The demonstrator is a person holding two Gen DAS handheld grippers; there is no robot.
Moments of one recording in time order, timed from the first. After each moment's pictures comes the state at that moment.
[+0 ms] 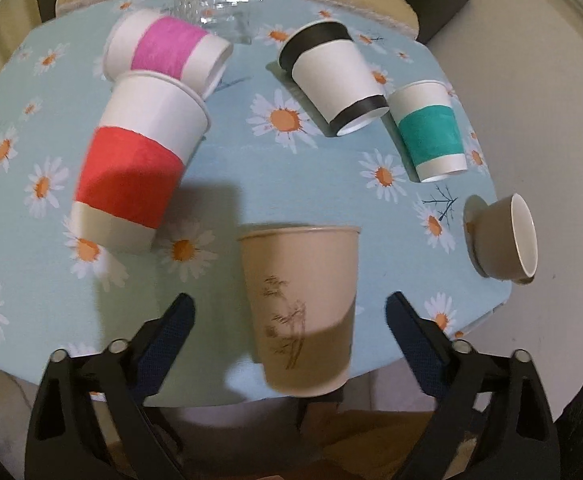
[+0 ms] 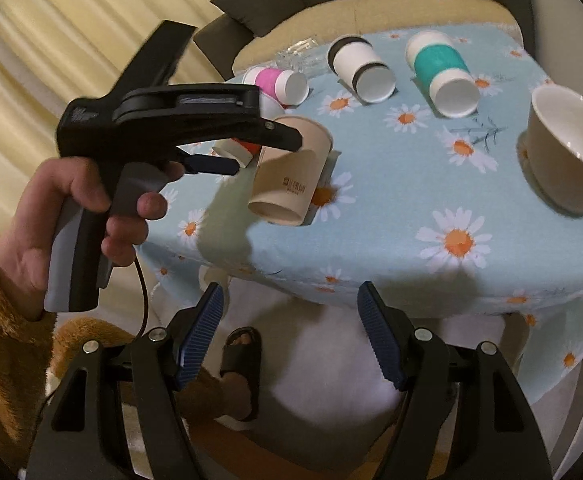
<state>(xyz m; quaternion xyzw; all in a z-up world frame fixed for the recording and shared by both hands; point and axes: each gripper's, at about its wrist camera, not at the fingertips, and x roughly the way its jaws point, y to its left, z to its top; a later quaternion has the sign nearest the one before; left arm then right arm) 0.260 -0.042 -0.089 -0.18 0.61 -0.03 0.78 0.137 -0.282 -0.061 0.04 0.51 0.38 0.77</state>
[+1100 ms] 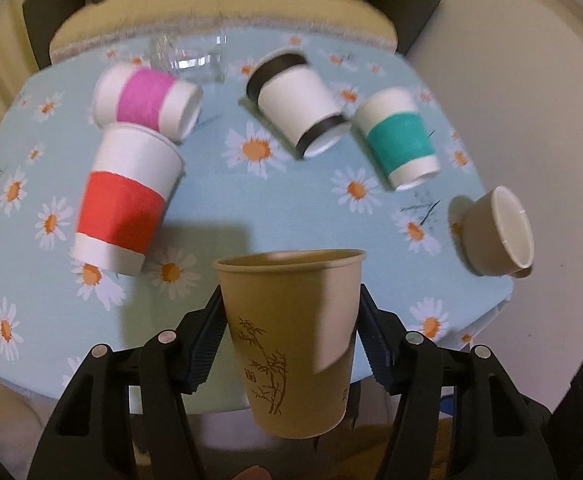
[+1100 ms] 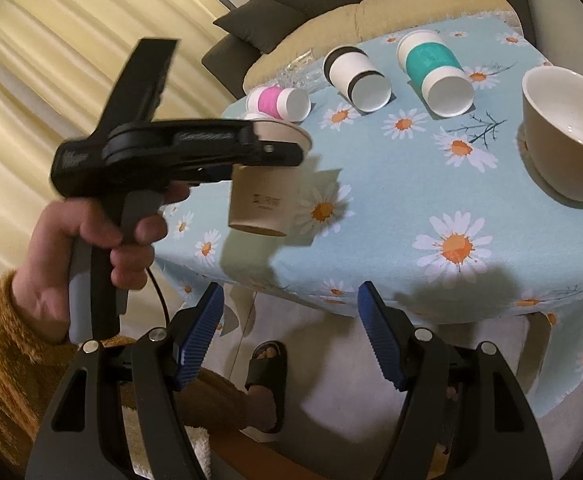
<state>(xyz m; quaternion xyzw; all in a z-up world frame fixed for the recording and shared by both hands) 0.246 -0.070 -0.062 -0.12 0.55 -0.03 0.83 0.146 -0.303 -0.055 0.11 0.50 0.41 0.76</state>
